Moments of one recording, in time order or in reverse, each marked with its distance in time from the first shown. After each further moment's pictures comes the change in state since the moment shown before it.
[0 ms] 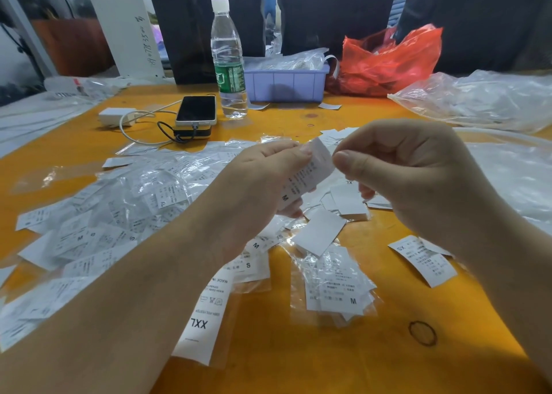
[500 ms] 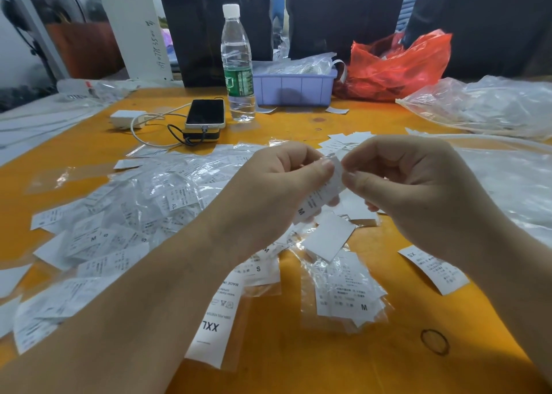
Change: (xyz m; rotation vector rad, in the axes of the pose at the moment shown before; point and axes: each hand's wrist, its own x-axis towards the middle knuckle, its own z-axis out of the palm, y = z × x) left_hand -0.006 0.005 -0.003 0.199 -0.072 0.115; right_hand -0.001 0.002 0.007 -0.078 0.023 0.053
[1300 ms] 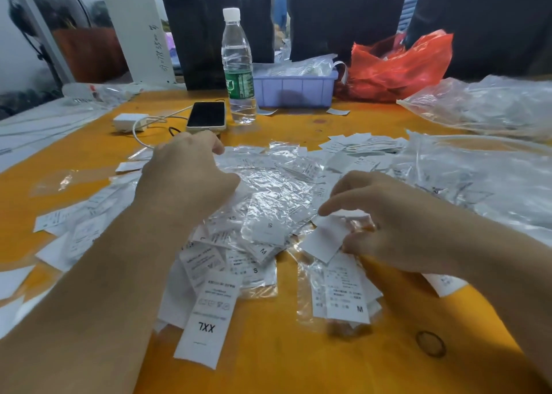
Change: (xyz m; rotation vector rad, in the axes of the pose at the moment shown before) left_hand 0.017 -0.023 -0.059 0.980 0.499 -0.240; right_hand 0.002 0.018 -0.001 -0.545 -0.534 0.116
